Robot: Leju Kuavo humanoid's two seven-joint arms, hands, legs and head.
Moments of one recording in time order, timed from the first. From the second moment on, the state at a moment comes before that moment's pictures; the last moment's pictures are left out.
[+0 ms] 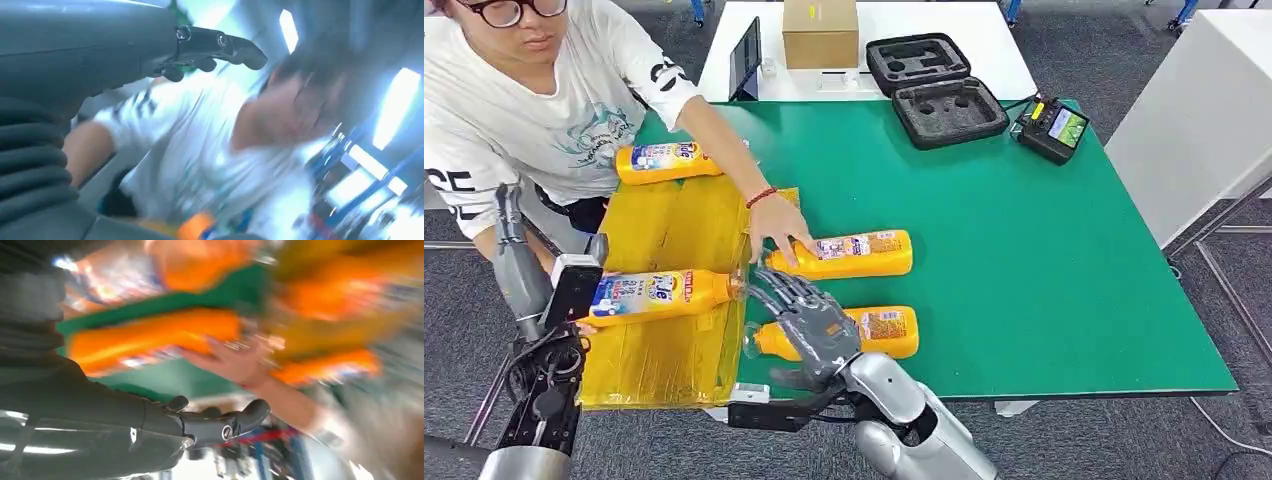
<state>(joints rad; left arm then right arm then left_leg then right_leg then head) -0.31 0.01 0.27 -1.21 -0.51 0.70 -0.70 -0.27 0.07 0.58 -1.34 1.06 -0.18 -0.05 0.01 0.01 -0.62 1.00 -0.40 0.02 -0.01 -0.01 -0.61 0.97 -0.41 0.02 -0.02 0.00</state>
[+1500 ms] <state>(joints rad) -0.13 -0.14 0.38 -1.77 -0.44 0.70 -0.70 -0.40 -0.04 0.43 -0.98 0.93 -0.04 -0.03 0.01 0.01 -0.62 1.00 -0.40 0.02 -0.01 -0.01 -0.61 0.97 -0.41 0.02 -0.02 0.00</state>
